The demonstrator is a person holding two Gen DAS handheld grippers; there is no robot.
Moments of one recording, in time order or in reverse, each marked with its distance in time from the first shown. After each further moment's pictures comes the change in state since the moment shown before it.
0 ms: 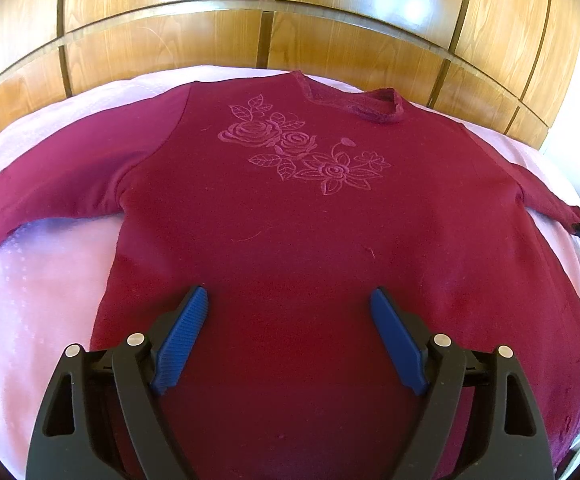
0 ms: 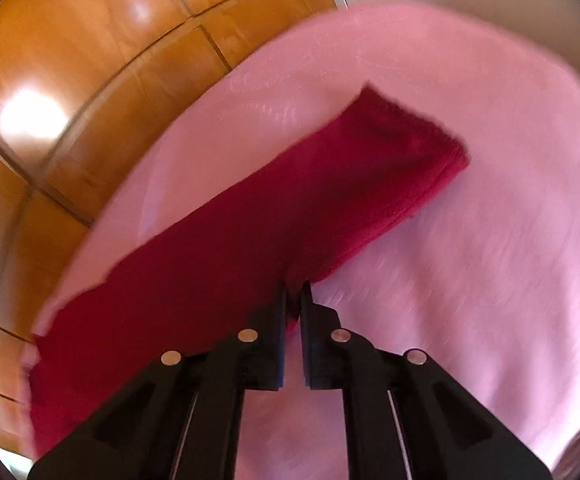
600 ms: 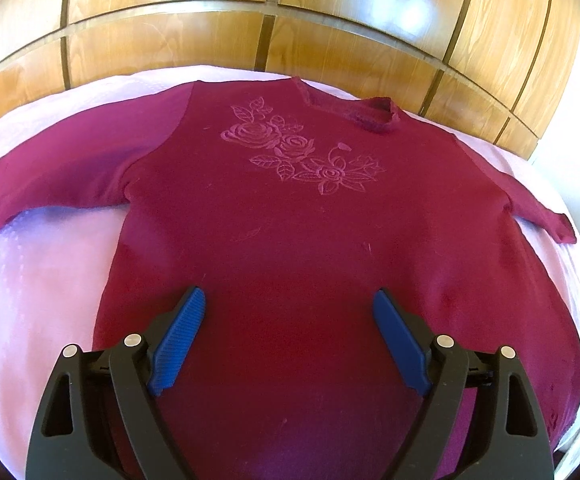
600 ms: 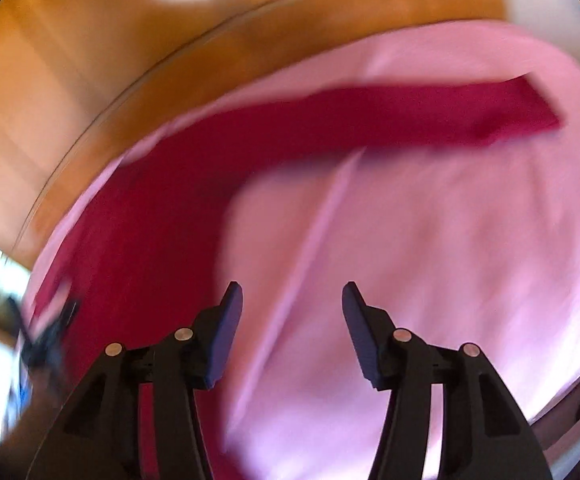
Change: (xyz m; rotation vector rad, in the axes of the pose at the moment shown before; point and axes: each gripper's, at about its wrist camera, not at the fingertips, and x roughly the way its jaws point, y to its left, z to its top) left arm -0.009 0.011 -0.004 -0.026 -0.016 -0.060; right arm -0.133 0.074 -0.200 -0.502 0.303 0.428
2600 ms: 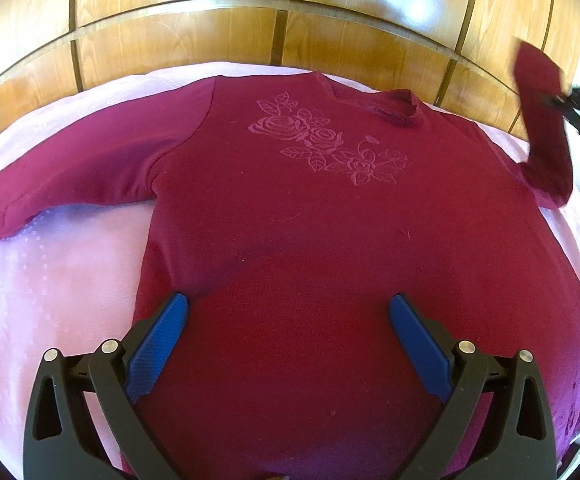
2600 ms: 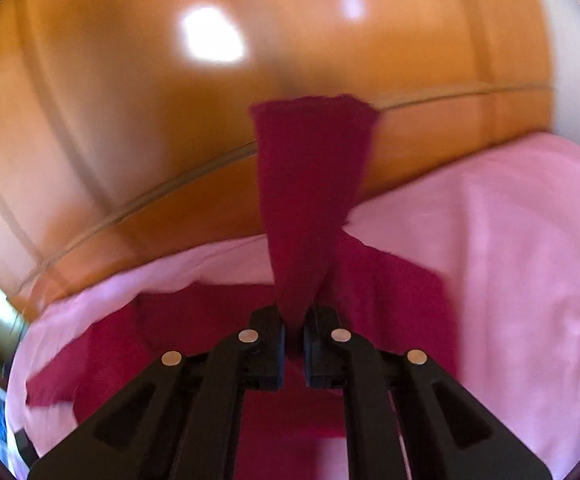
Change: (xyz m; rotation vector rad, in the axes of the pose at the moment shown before) left arm 0.003 0.015 0.001 0.036 0.021 0.063; right arm 0.131 0.146 0.221 -0.070 -0.338 -0.017
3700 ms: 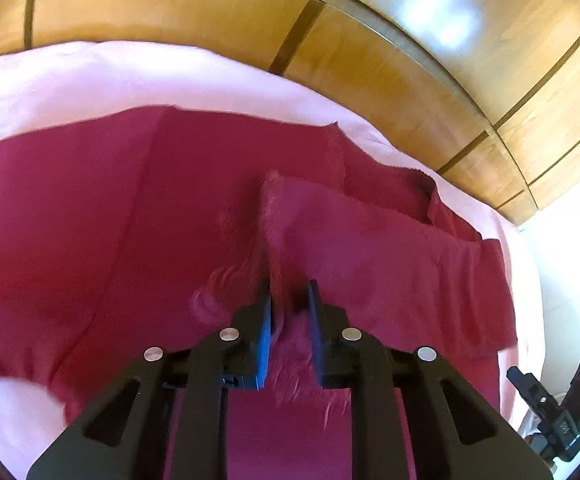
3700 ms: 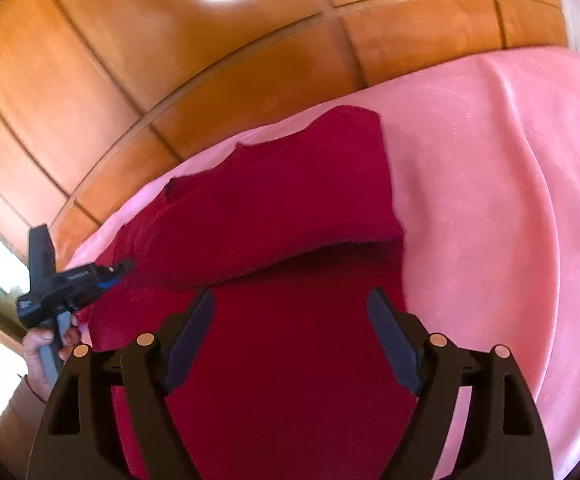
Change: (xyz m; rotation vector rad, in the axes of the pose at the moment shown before) left arm 0.084 0.022 0.140 -0.258 0.126 -0.211; right arm 0.008 -0.001 -0.122 0.124 0.144 0.077
